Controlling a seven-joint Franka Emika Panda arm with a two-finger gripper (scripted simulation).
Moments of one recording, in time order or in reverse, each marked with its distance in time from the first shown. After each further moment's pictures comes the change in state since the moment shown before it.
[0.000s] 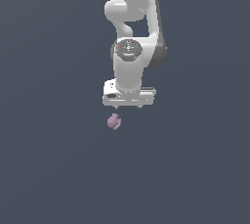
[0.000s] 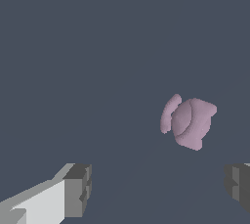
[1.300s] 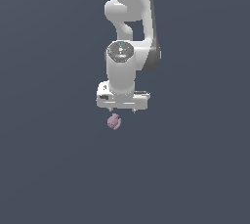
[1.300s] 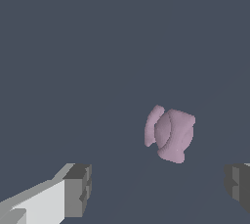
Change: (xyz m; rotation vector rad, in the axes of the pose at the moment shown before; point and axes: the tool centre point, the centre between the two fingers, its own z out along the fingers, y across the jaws) arm 0.014 0.025 0.004 -0.015 0.046 0.071
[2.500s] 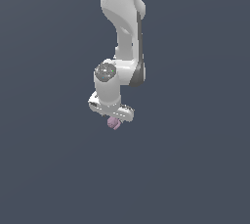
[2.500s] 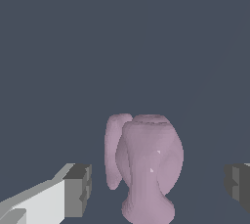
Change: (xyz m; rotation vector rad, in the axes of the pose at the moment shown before) arm -0.003 0.050 0.078 0.004 0.020 0.266
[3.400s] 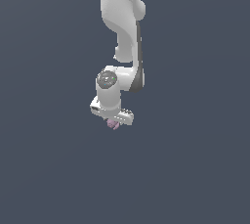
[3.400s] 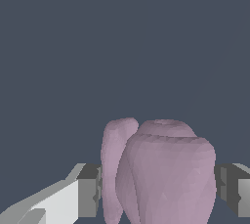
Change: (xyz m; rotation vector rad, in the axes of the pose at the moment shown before) arm 0.000 0.000 0.031 0.001 0.001 0.003
